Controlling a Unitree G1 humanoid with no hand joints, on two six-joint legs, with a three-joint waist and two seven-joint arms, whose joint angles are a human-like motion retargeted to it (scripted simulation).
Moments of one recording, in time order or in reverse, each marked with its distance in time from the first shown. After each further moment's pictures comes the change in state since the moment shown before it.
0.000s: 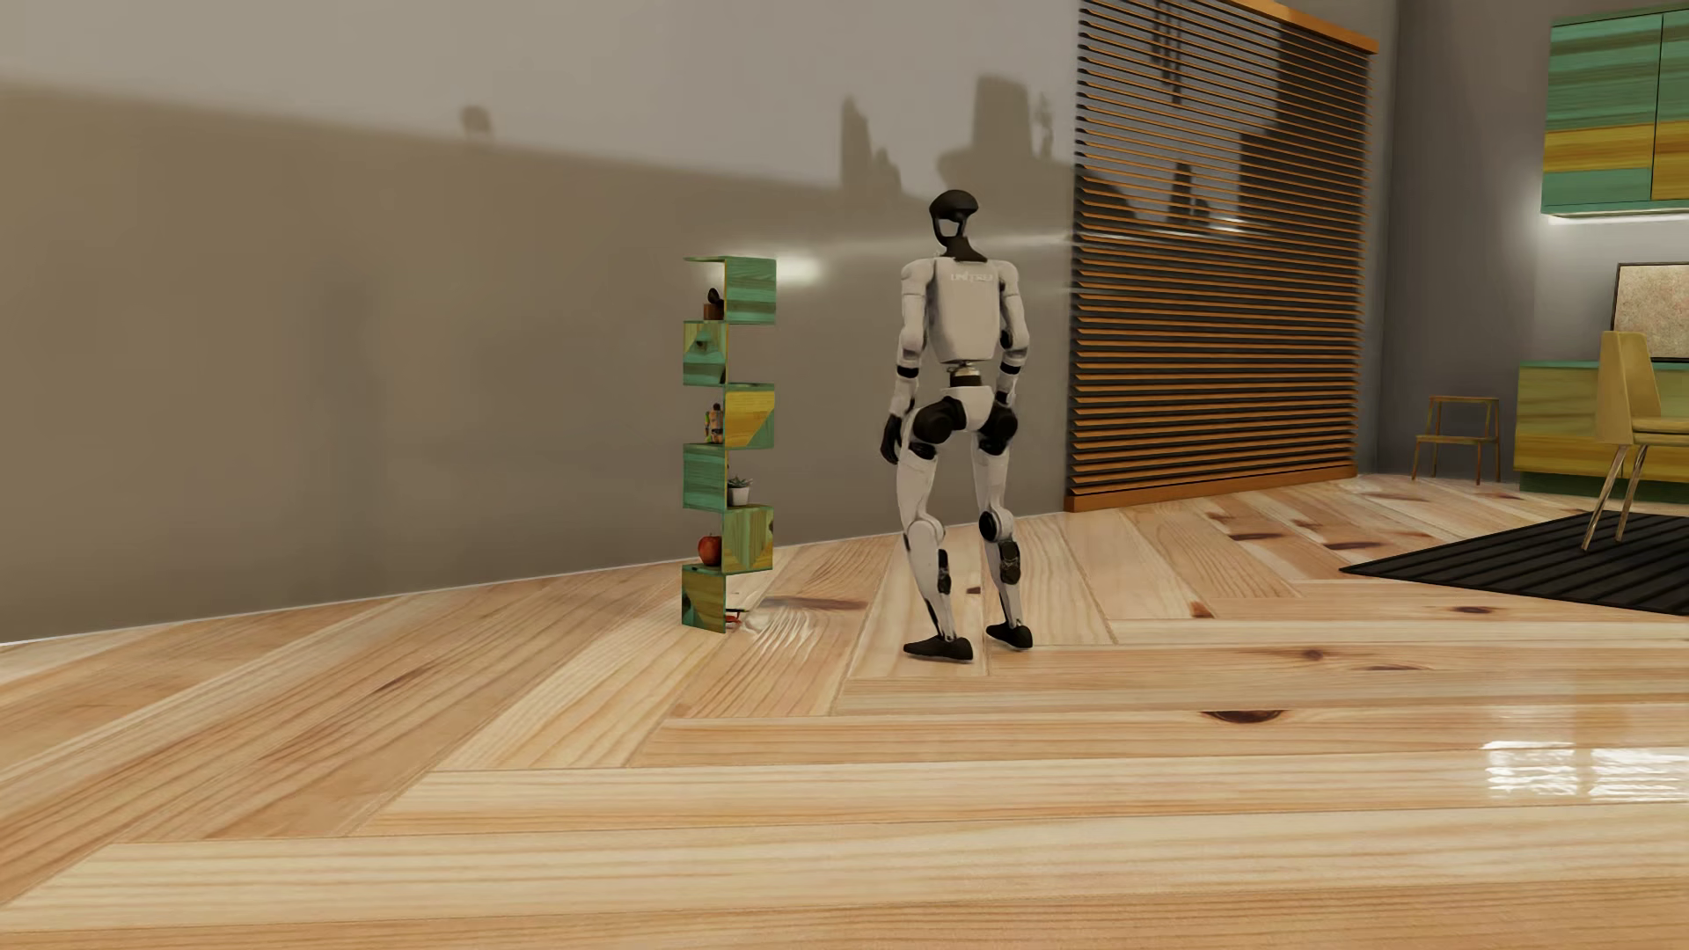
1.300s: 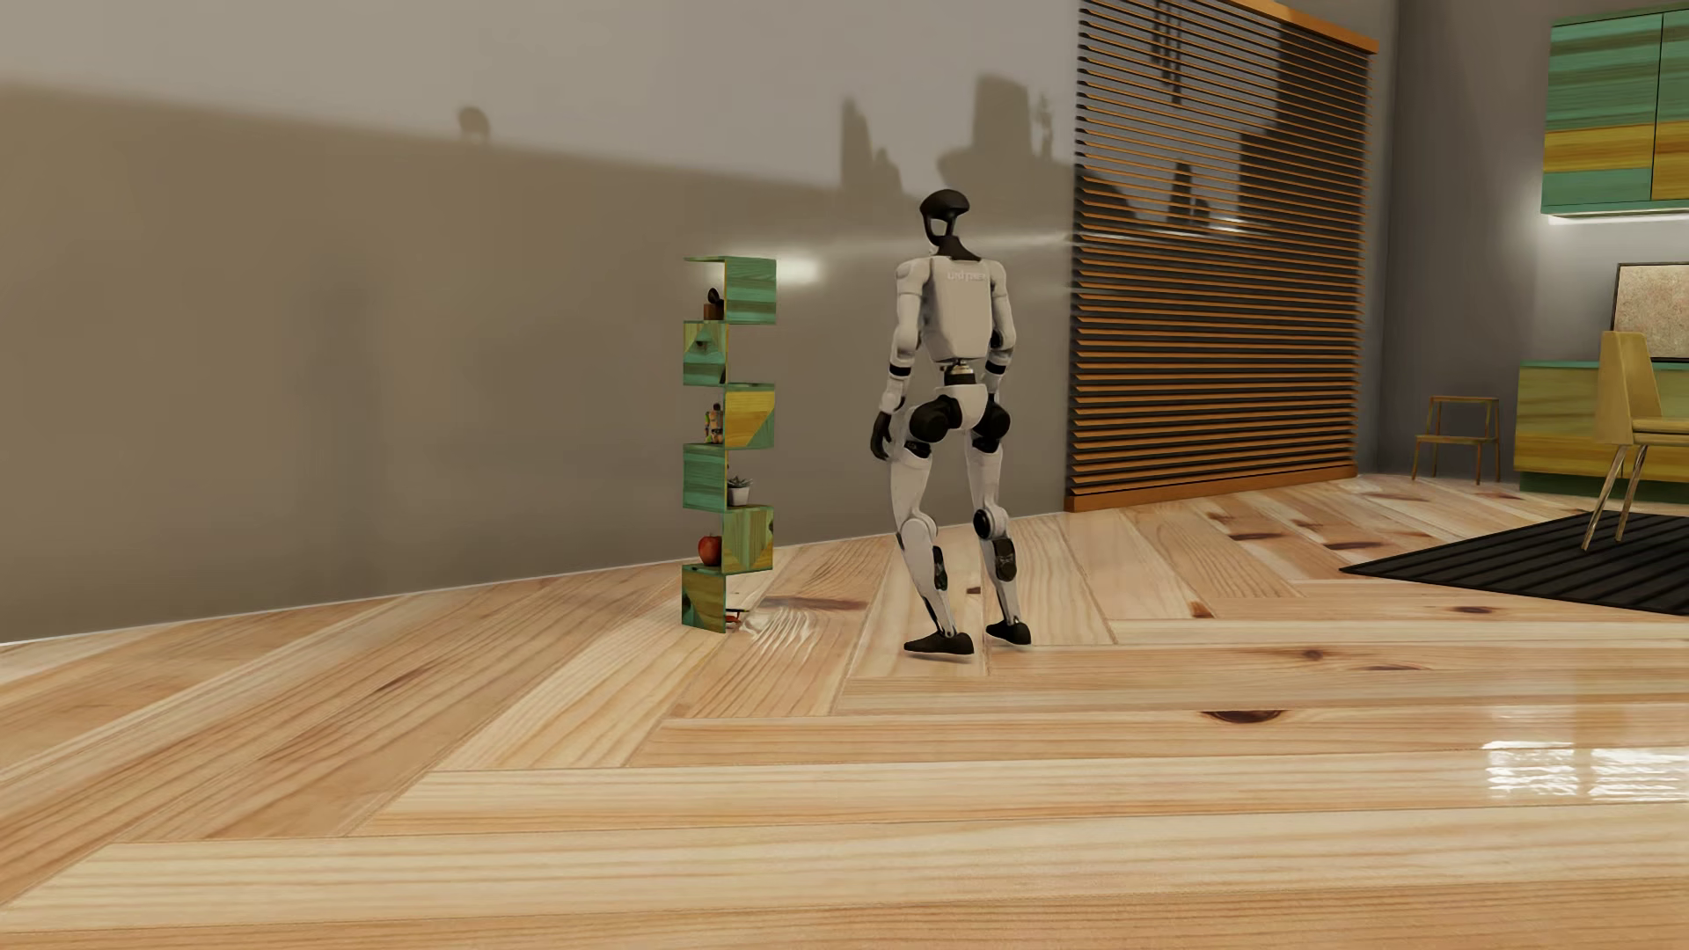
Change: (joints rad) body -0.024 0.036 0.062 0.010 -0.032 0.002 -0.063 -0.104 0.012 0.099 0.053 -0.089 -0.094 -0.027 -0.030 0.020 -0.038 -0.008 -0.020 -0.048 0.131 -0.047 0.162 -0.005 0.014 0.006 0.131 -0.019 0.031
